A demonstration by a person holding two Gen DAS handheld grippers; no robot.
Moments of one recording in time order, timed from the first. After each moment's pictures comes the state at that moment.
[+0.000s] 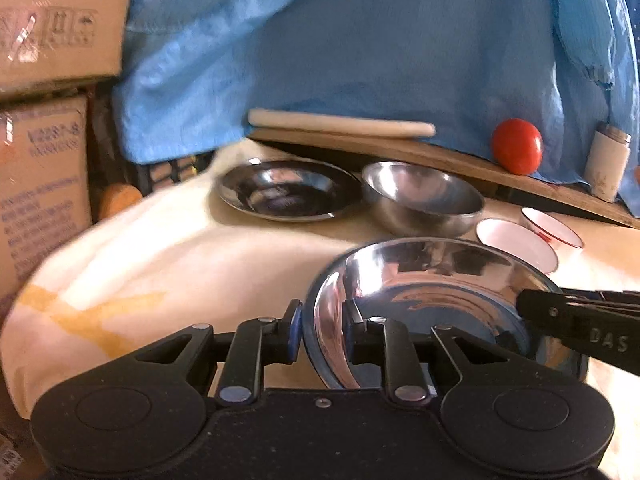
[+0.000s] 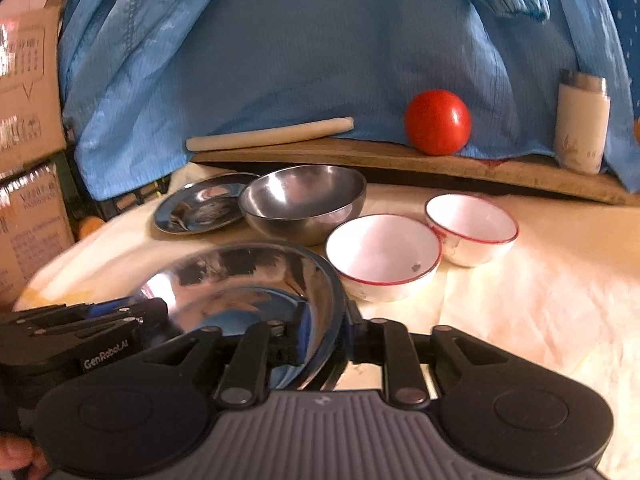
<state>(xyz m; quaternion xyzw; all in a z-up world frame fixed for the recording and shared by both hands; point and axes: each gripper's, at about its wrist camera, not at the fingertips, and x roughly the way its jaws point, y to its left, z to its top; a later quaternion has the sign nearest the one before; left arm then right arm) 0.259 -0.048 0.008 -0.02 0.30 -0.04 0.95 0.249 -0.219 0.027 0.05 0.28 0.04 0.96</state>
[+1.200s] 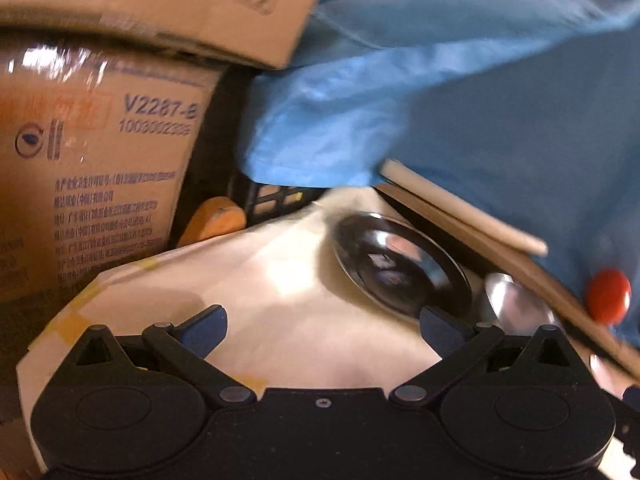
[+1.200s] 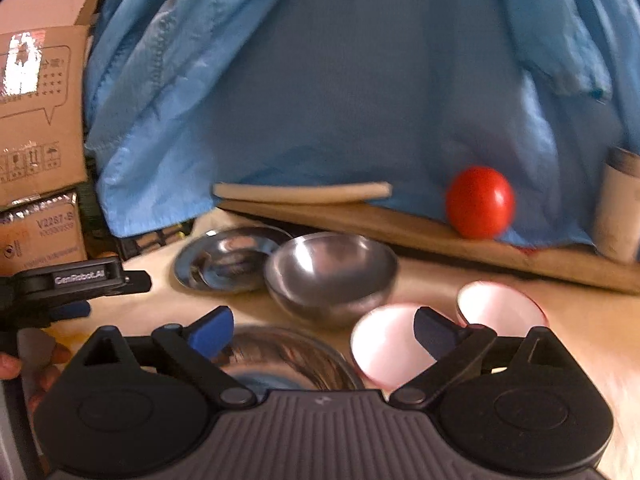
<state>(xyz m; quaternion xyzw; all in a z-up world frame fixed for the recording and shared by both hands) 0.315 0.046 0.025 -0.19 0.27 0.07 0.94 0.287 -0.219 0.061 0.03 0.22 0.10 0.97</state>
